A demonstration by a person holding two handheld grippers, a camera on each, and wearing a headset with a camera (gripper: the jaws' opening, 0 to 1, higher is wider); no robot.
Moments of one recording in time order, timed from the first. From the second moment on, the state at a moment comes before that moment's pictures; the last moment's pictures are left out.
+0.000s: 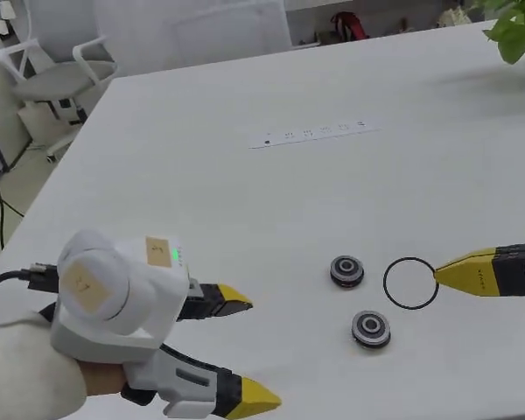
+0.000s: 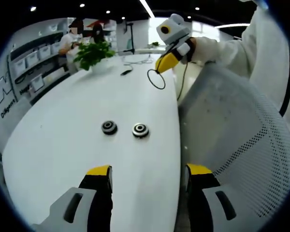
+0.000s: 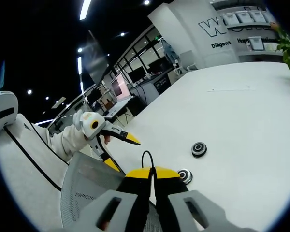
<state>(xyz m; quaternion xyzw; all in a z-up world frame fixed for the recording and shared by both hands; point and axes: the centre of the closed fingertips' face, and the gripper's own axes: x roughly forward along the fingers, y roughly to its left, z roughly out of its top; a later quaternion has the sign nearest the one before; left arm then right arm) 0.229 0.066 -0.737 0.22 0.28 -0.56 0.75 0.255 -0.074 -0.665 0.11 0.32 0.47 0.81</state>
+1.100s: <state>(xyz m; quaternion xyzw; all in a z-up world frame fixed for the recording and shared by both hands) 0.225 0.097 -0.748 0.18 0.25 -0.53 0.79 0.257 0.018 -0.665 0.04 0.34 0.55 0.76</state>
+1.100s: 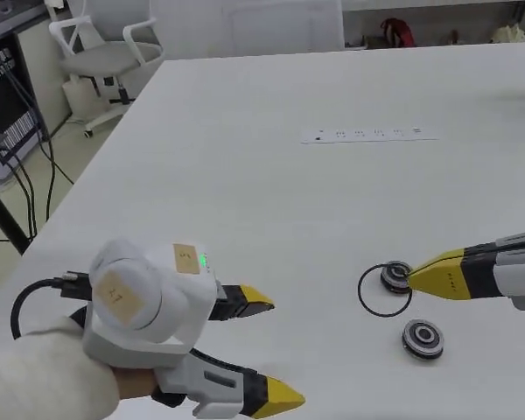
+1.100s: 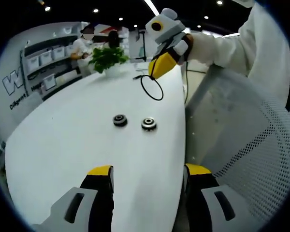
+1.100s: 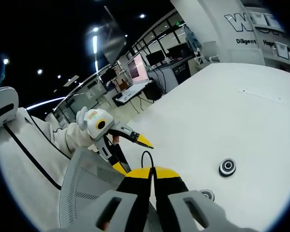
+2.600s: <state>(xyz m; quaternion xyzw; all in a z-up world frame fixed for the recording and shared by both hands) 0.244 0.108 -0.765 0.16 0.24 -0.52 0.80 0.264 0.056 -0.776 -0.01 0.42 0.54 0.73</state>
